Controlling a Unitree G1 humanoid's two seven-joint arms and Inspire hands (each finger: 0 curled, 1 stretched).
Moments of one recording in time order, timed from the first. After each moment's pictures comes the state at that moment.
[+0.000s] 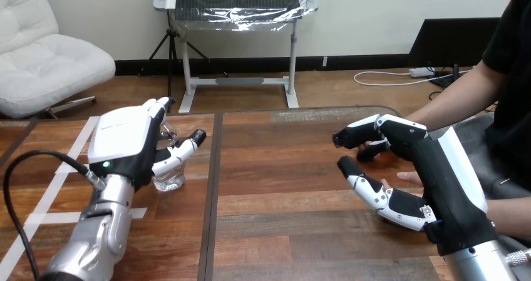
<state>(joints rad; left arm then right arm) -0.45 0.47 -0.40 0.75 0.68 -0.10 0.44 0.24 -0.23 -0.03 -0.27 -0.23 -0.41 0.12</state>
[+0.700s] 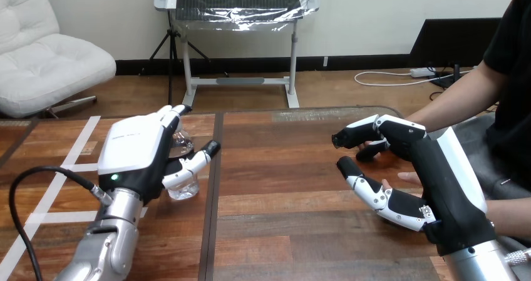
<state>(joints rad) -0.33 0.47 -0.38 0.53 0.71 -0.07 0.40 0.23 -0.23 -0.03 -0.27 -0.23 -0.41 0.12</state>
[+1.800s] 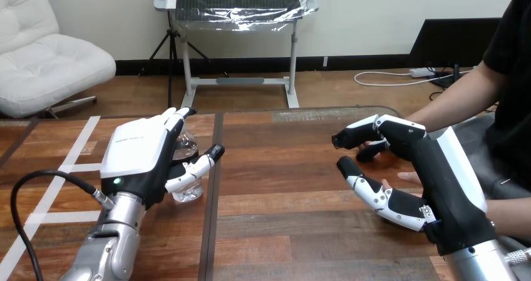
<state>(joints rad) -0.29 0.47 -0.37 0.48 0.72 -0.06 0.39 0.23 -0.24 -0.03 -0.27 -0.23 -0.41 0.12</state>
